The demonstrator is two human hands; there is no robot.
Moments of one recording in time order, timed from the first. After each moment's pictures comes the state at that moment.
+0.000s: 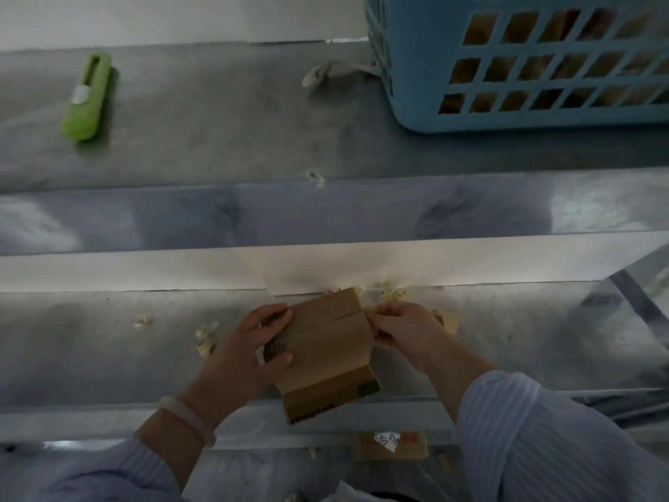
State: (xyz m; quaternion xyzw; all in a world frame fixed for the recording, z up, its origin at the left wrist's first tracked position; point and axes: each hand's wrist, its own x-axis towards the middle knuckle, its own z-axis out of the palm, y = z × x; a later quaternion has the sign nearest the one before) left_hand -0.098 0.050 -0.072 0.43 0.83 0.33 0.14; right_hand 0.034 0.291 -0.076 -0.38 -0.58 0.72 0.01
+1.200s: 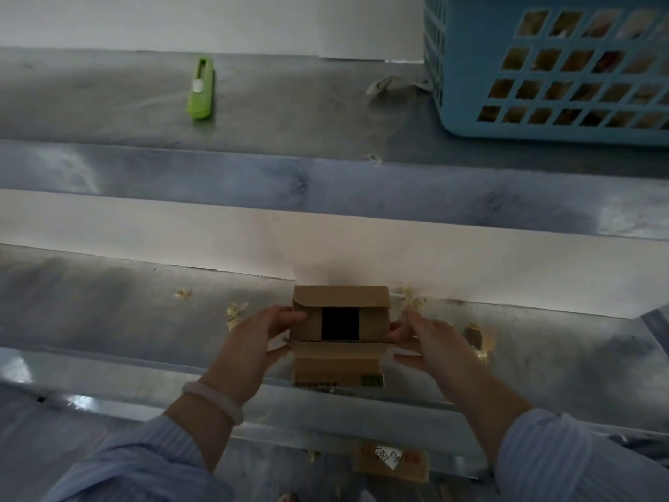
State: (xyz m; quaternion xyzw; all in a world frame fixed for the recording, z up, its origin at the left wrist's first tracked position) left_hand -0.060 0.043 -0.043 0.11 0.73 0.62 0.27; right_hand 0.068 0.268 -0.044 -0.38 -0.61 0.69 0.02
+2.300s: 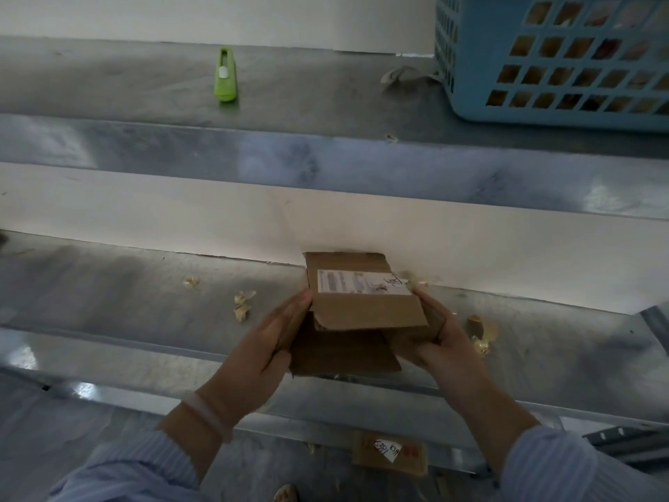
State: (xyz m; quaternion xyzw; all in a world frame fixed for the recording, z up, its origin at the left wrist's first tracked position) left_hand -0.040 0.009 -0.052 0.47 0.76 0.44 0.11; right_hand 0.100 0.255 -0.049 -0.20 -0.67 0.70 0.13
